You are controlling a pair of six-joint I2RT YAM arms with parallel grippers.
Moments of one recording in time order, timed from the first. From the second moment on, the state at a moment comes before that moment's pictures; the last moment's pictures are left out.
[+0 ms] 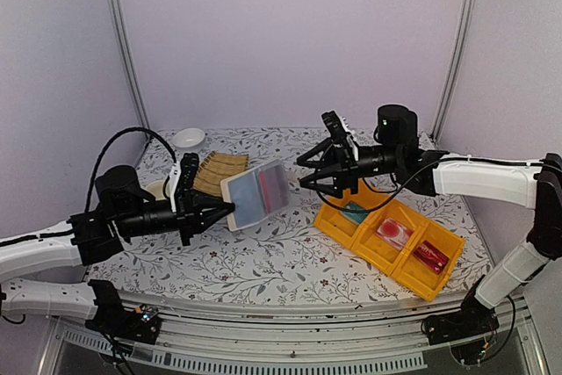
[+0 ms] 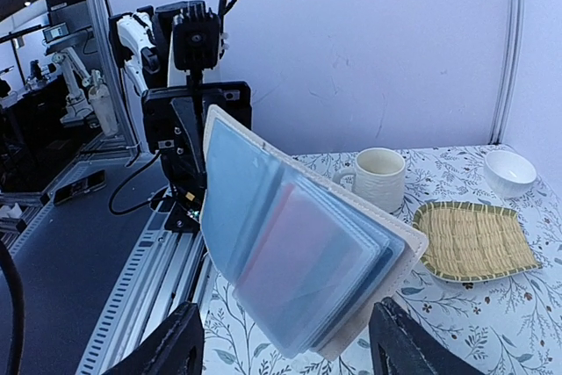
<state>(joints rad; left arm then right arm) -0.85 0.85 0.50 0.22 0.33 -0.14 0.69 1.55 1.06 0.30 -0.94 -0.07</state>
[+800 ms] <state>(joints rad) -0.91 0.86 0.46 0.40 0.36 -0.06 0.77 1.64 1.03 0.41 -1.06 0.02</state>
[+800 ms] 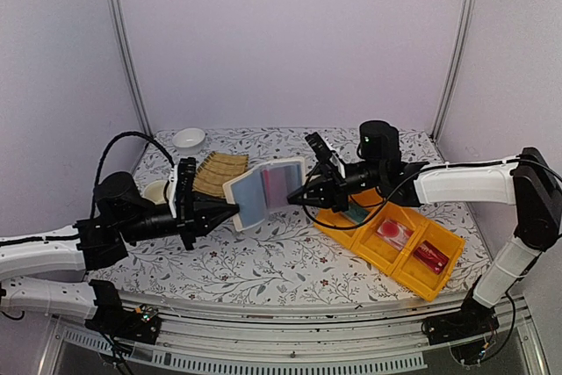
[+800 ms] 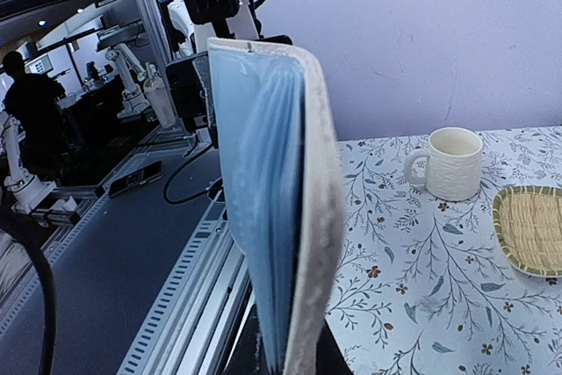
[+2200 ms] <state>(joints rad) -0.71 1.54 0.41 0.70 0.34 -0.46 0.85 1.93 1.18 -0.04 -0.64 0.22</state>
